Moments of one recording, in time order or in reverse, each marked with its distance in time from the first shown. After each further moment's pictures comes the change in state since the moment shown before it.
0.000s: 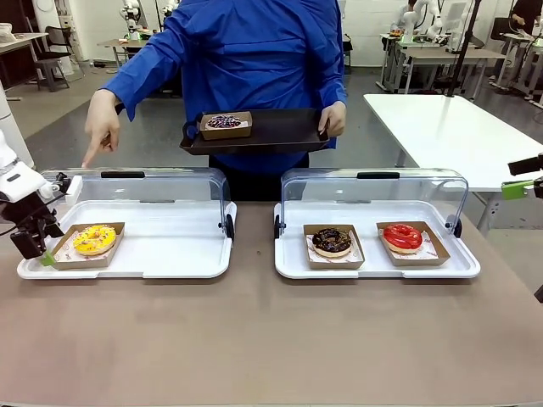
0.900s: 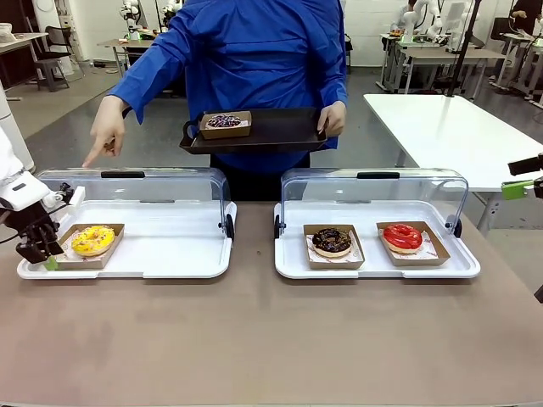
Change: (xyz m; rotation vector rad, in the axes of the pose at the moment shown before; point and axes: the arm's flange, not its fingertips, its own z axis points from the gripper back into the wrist) left arm -0.008 0.008 -0.021 -0.024 0.046 -0.019; right arm 0.000 0.000 0.000 0.000 0.000 0.000
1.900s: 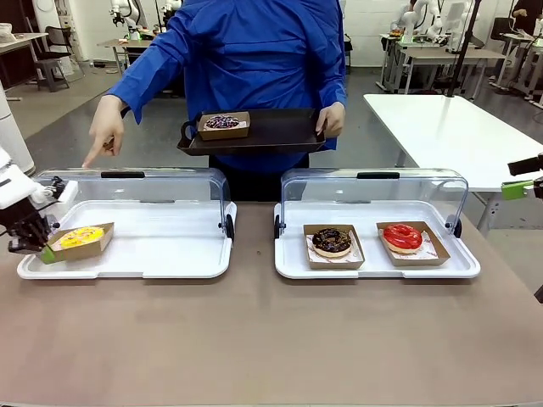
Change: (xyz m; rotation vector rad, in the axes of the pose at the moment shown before) left arm 0.004 -0.036 0.036 0.058 -0.013 -0.065; right arm 0.000 0.000 0.000 0.000 0.000 -0.001
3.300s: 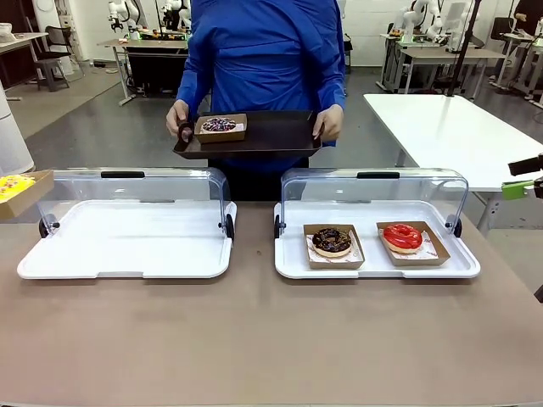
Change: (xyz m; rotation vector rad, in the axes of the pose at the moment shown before) left arm -0.038 -0.142 0.195 0.208 -0.083 -0.157; right arm 0.000 0.000 0.000 0.000 0.001 -0.002
